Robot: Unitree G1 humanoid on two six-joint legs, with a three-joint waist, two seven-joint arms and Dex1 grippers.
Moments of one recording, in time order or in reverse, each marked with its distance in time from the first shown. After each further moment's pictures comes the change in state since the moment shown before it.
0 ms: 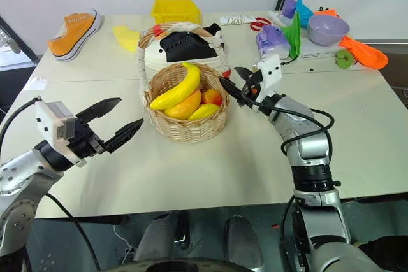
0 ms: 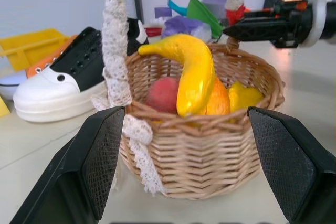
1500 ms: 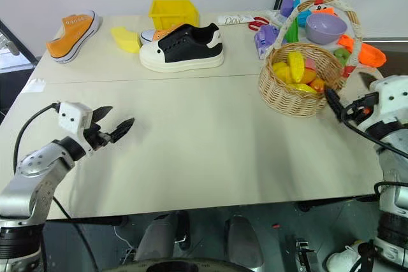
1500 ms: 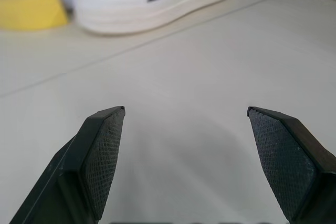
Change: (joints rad) left arm -0.078 -0.018 -0.075 0.384 0.239 -0.053 0.072; right arm 0.485 -0.354 -0.431 -0.174 0.036 -0.168 0.074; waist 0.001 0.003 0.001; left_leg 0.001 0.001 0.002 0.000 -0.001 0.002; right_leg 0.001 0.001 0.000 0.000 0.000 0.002
